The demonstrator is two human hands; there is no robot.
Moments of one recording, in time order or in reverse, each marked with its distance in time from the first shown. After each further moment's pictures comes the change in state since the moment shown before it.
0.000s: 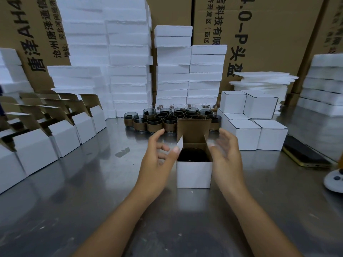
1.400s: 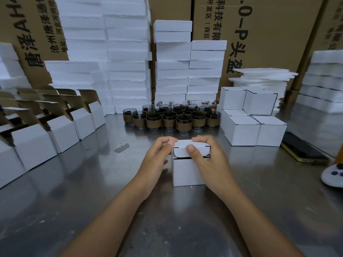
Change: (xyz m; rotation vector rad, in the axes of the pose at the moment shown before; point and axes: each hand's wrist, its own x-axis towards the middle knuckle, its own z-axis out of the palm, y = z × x) left_hand -0.001 0.006 -0.002 -0.280 -0.142 -0.224; right_hand -0.006 0.012 0.007 -0.196 -0.209 -0.068
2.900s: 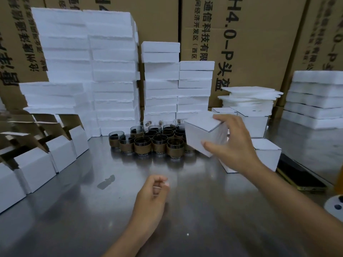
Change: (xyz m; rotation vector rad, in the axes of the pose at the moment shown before) left_hand 0.033 -0.033 0.005 0.185 0.156 -0.010; right_hand 0.110 -0.016 -0.066 -0.456 0.132 -0.251
